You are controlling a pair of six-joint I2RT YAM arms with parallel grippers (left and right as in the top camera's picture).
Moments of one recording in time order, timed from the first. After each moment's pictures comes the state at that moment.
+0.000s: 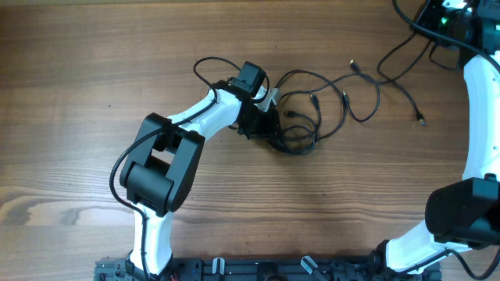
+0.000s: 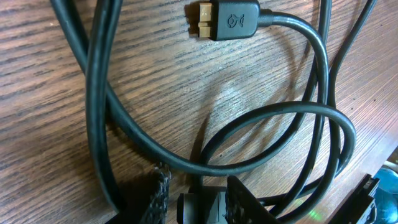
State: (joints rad) left arm -0.50 2.13 1.40 -0.61 0.56 -0.29; right arm -0.19 1.79 1.83 -0.78 -0.10 0.28
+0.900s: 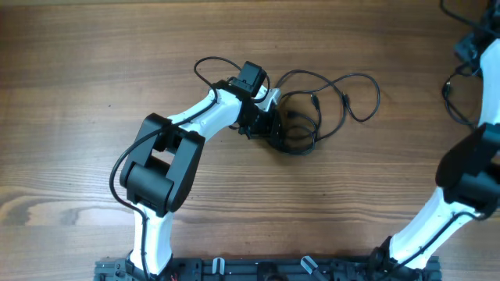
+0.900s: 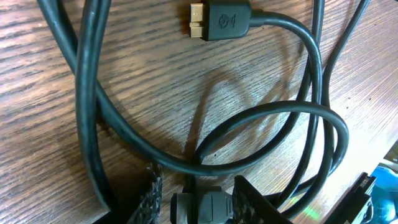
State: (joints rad) left arm -0.50 2.13 1.40 -0.61 0.57 -0.29; right arm -0.36 2.09 1.92 -0.91 0.36 0.47
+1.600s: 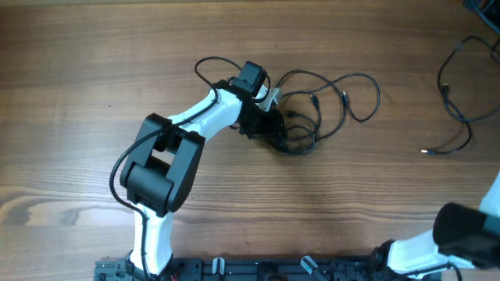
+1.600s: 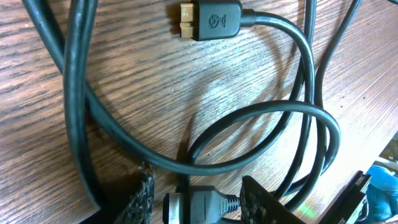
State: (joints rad) left arm -0.50 2.13 1.40 -0.61 0.58 -0.29; right arm -0.36 1.70 2.03 -0.93 -0.23 0.26
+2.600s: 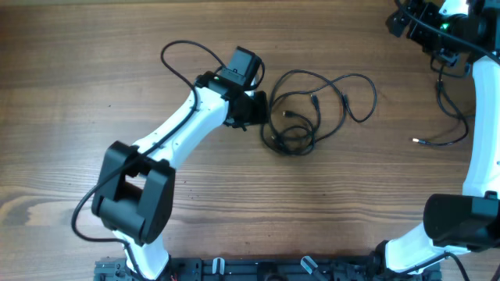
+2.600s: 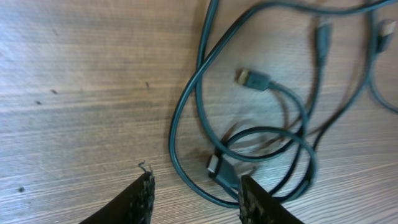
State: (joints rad) left arm -0.51 1.91 1.41 -0.74 0.23 -0.58; right arm -0.15 1.78 2.00 -1.17 -0.26 0.32
